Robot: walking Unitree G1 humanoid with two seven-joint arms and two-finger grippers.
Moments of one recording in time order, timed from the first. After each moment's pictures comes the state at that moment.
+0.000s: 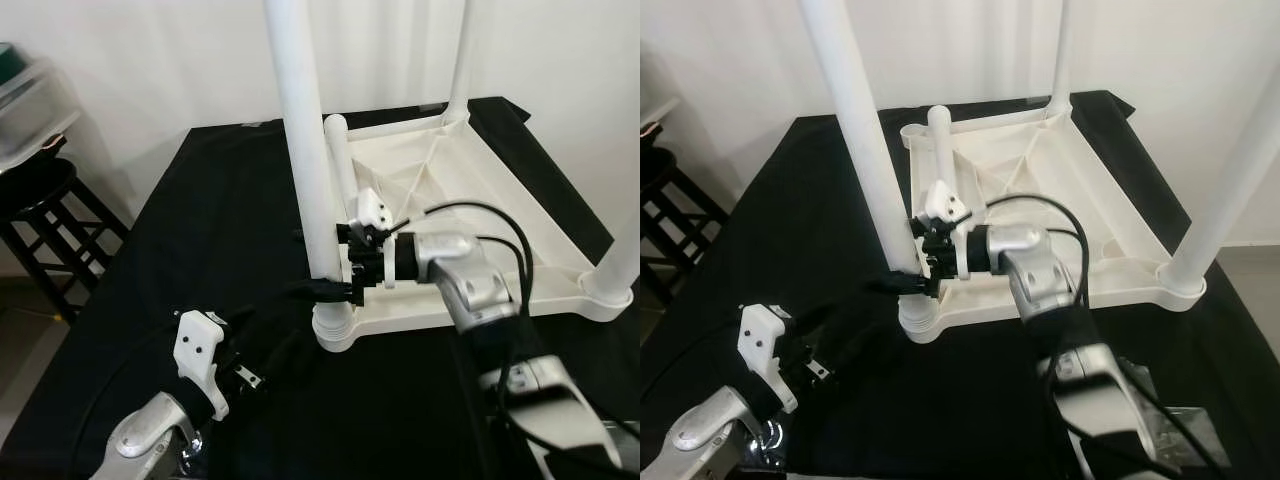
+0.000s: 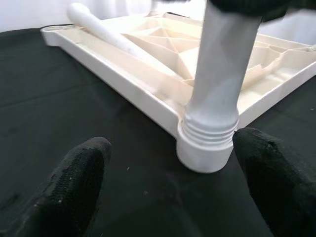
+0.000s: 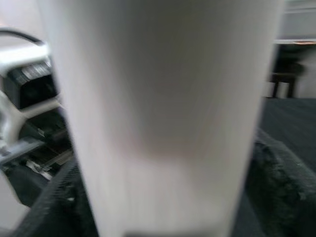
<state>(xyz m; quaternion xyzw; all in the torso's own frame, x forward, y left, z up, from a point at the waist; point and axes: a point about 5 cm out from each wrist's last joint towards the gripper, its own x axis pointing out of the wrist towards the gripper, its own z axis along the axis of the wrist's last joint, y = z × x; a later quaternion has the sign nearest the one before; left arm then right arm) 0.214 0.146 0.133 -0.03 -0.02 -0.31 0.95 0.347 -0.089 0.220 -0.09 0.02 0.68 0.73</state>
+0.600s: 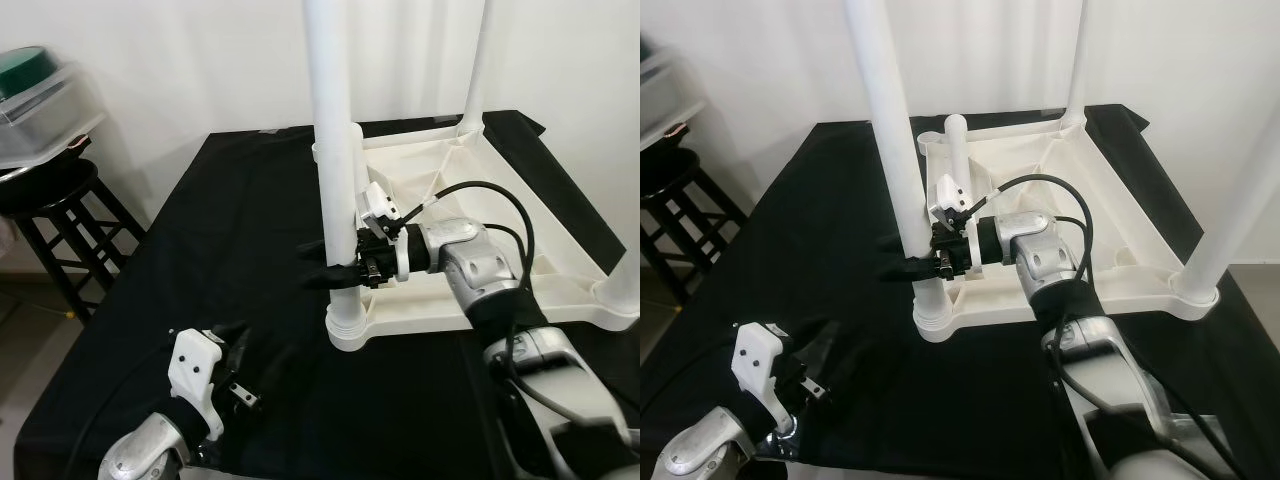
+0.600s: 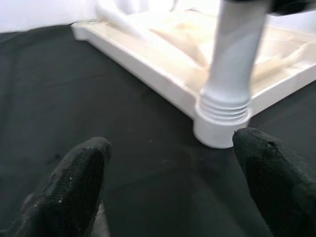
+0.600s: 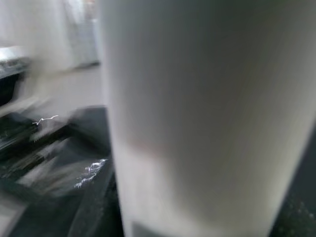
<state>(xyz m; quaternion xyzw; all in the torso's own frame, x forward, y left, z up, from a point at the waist) 0.198 0.155 0.127 -0.01 -0.01 -0.27 0.96 0.325 -0.100 0.199 -0.08 0.01 0.57 0.82</state>
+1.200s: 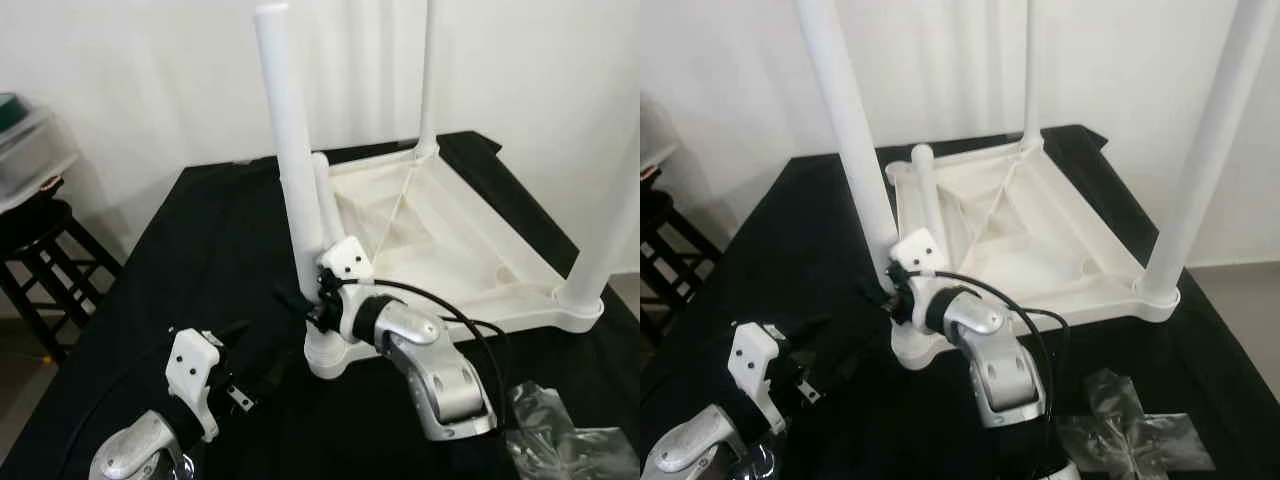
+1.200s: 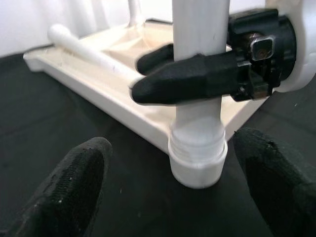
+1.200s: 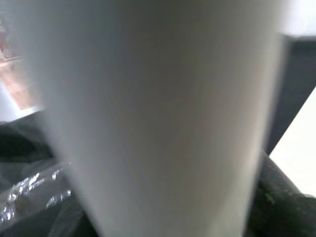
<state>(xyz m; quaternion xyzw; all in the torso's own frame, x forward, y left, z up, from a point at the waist) 0.208 0.155 0.136 0.00 -0.02 -0.28 0.96 0.300 -0.064 0.162 -0.05 0.08 0.41 0.91</state>
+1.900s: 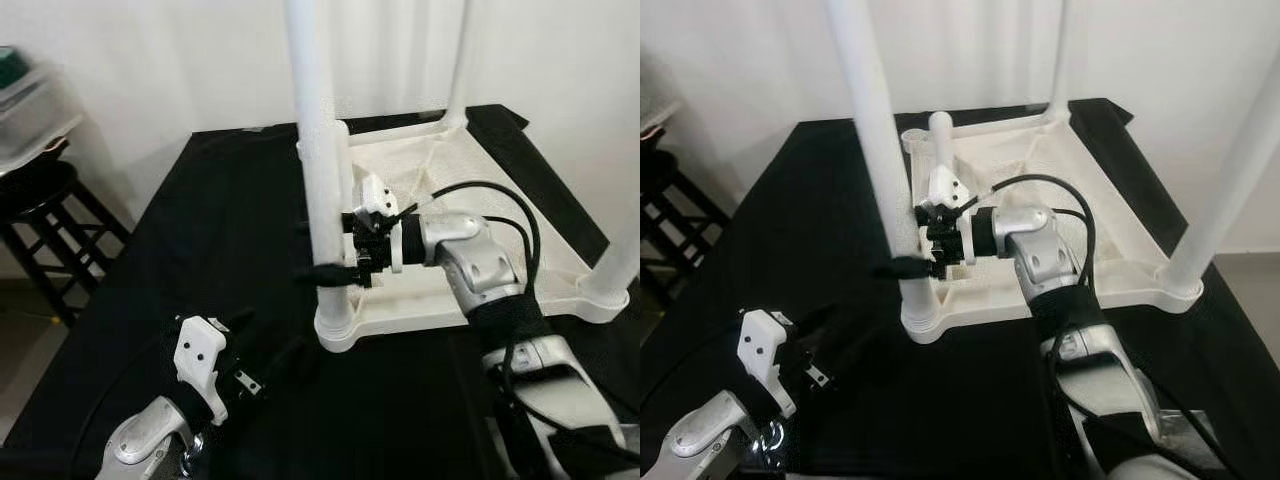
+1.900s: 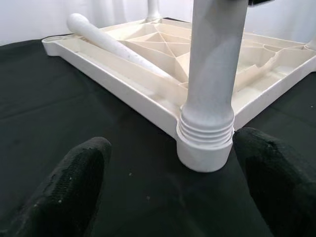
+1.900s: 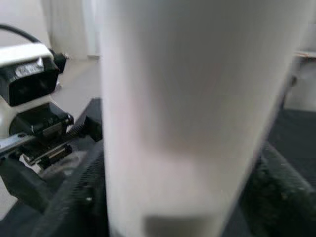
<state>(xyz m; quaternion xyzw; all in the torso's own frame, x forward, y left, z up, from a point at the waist) 0.214 0.147 0.133 -0.01 -0.03 -0.29 0.96 0.352 -0.100 0.230 -0.12 -0.01 0.67 0.73</state>
